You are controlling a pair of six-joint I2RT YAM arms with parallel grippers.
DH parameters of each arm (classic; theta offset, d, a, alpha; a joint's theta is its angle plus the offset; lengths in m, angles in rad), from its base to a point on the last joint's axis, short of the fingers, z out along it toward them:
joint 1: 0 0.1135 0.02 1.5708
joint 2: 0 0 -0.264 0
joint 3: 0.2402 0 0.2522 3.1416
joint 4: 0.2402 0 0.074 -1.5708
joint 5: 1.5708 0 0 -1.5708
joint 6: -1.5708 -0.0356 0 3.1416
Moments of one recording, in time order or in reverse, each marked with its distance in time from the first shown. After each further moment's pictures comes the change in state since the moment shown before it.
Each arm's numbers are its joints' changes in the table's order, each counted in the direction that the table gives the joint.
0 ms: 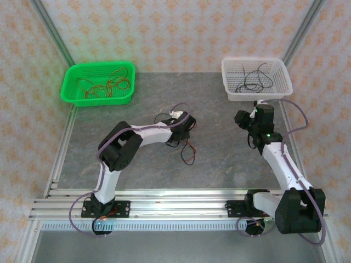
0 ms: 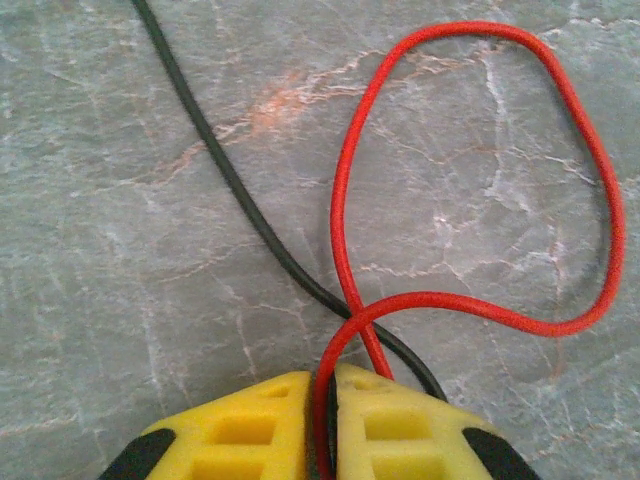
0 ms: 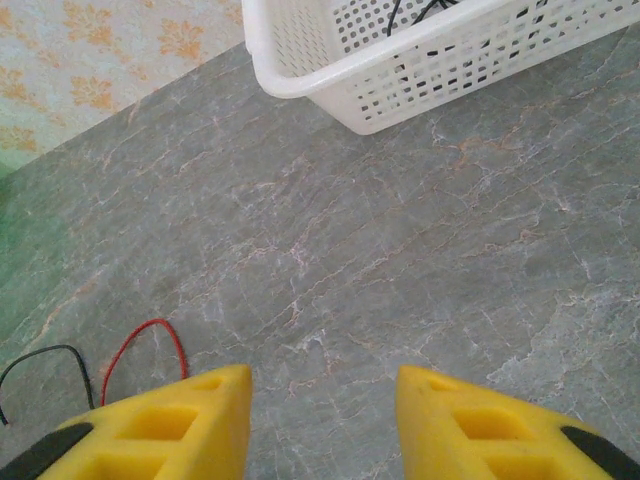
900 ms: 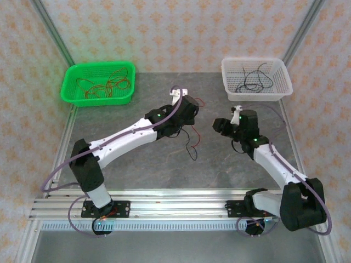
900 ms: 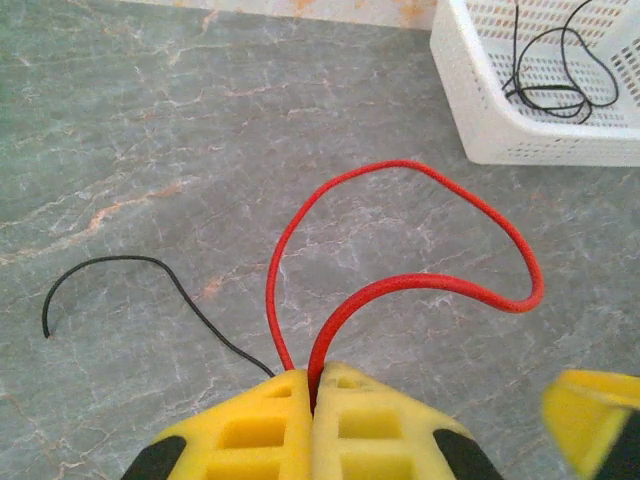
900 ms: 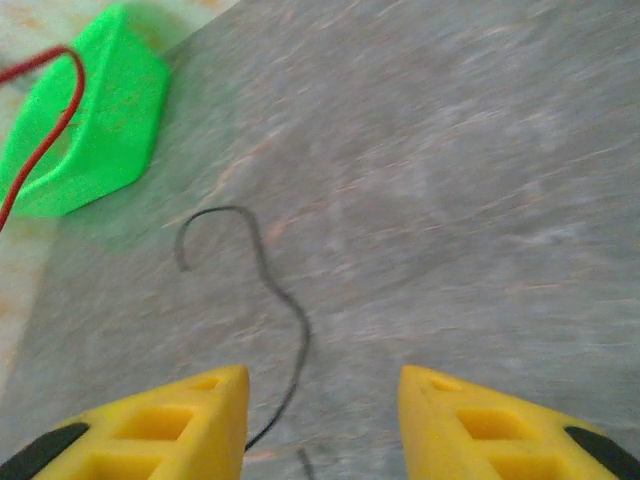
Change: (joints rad) left arm -0.130 0.382 0.209 0.288 -0.161 -0.110; right arm 0.203 -0.055 -0.109 -0.190 -0.277 -0.106
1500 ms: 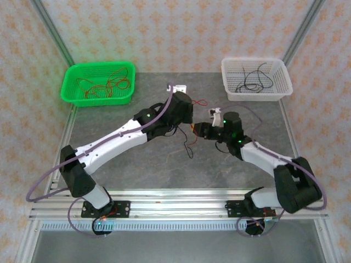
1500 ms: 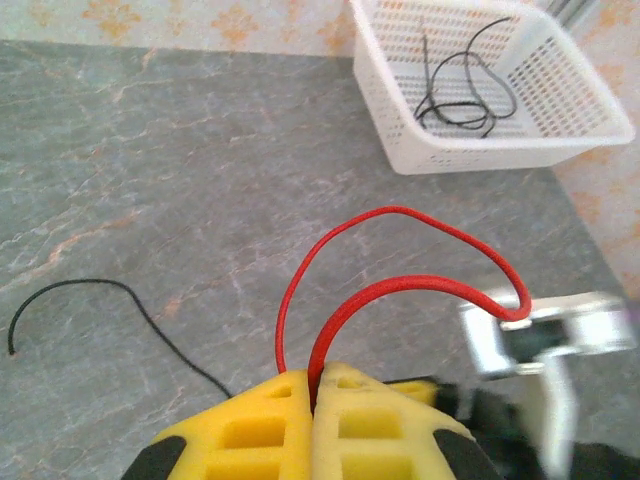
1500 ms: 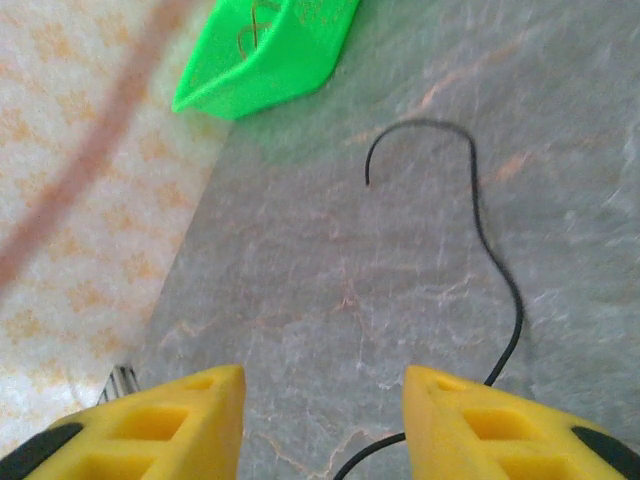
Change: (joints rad) left arm 0.000 0.101 -0.002 -0.029 0.098 -0.075; right arm 0.187 -0.205 -0.033 -0.357 -0.211 -0.098
